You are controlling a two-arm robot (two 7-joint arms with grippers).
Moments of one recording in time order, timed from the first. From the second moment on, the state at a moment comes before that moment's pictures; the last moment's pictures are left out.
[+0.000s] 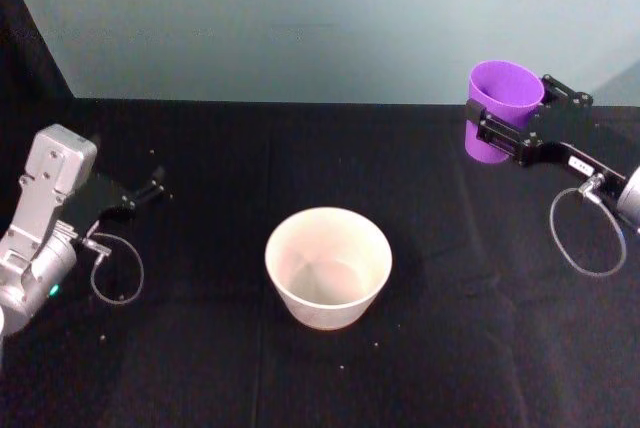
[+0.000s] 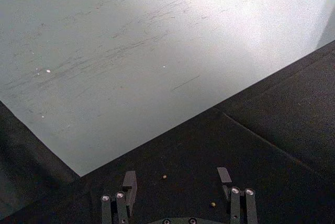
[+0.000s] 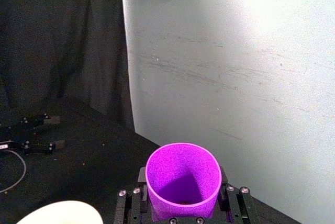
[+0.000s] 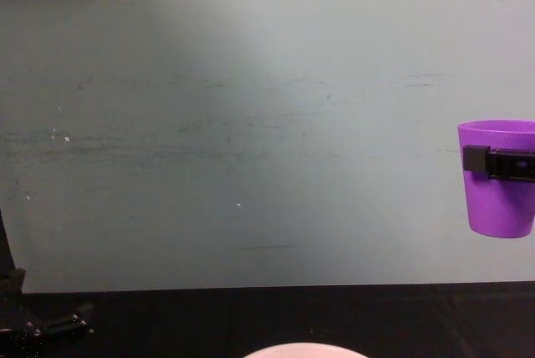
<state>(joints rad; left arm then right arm) -0.20 0.60 0.45 -1.41 -0.25 -0.12 0.03 0.16 0.61 -0.19 -1.74 0.50 0.13 0.44</state>
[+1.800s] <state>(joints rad) -0.20 0.60 0.45 -1.41 -0.25 -0.12 0.03 0.16 0.61 -0.19 -1.74 0.50 0.13 0.44</state>
